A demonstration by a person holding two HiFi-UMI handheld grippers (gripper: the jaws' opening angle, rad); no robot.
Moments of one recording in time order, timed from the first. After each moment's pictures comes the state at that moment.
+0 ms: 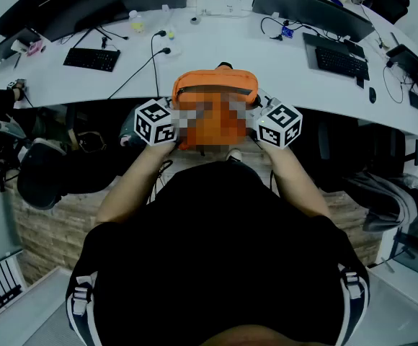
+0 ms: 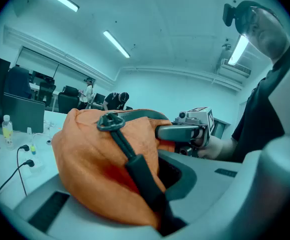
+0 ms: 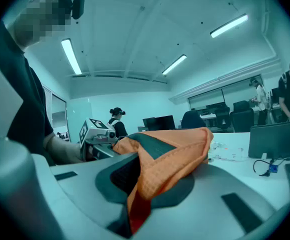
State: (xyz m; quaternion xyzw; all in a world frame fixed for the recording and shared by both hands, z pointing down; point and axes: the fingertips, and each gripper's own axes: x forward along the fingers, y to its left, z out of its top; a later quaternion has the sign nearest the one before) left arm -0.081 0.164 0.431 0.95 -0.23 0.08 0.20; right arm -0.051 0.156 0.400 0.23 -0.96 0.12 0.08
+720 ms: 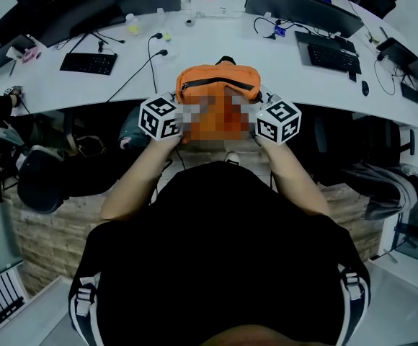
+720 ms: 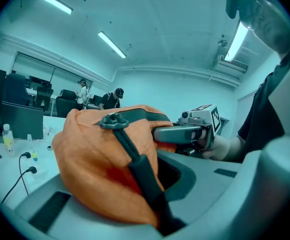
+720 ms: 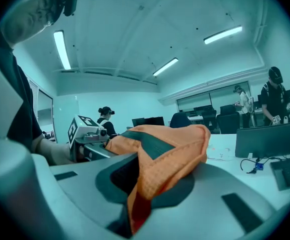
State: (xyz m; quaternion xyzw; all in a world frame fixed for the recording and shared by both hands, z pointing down) left arm -0.082 0.172 0.416 0.95 -0.23 0.09 0.18; right arm -0.052 0.159 0.391 0.30 -0.94 0.12 0.09
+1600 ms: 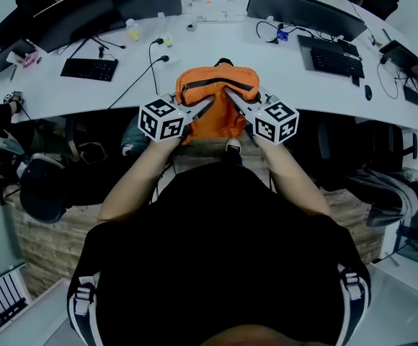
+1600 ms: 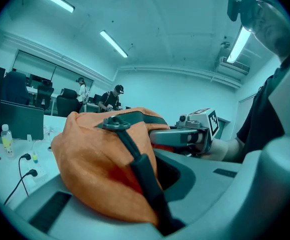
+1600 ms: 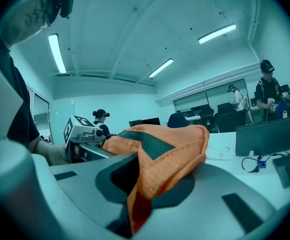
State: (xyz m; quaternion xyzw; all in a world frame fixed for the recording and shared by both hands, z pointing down) left arm -0.088 0.145 0.417 0.95 -0.23 0.09 0.19; right arm -0.058 0.126 0.401 0.31 -0.94 0.14 0.07
